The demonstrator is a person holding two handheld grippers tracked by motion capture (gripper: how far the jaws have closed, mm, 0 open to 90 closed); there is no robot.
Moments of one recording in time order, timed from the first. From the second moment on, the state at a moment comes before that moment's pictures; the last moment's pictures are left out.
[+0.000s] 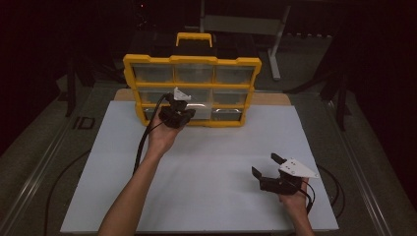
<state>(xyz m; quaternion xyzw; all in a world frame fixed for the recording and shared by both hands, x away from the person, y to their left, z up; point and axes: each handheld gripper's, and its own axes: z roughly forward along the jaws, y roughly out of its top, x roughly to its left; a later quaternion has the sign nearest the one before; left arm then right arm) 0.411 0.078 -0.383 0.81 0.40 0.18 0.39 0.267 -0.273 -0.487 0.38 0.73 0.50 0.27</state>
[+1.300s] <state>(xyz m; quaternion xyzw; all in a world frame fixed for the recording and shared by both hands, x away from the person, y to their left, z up) 0.434 0.075 -0.393 0.80 0.42 0.20 0.38 0.267 -0.274 -0.488 0.38 0.73 0.50 0.27</state>
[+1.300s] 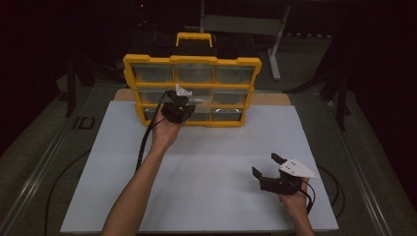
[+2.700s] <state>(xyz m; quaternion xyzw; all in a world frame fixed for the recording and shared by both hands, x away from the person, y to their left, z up) 0.464 0.061 -0.392 0.79 0.43 0.24 0.36 0.267 -0.275 -0.488 0.38 0.73 0.50 0.27</state>
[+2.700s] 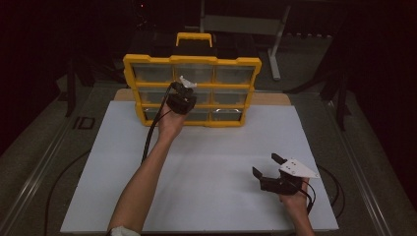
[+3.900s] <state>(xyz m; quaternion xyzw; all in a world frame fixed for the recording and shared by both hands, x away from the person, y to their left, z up) 0.452 0.063 -0.388 0.81 0.40 0.21 0.37 0.267 -0.275 -0.488 0.38 0.73 0.50 0.27</state>
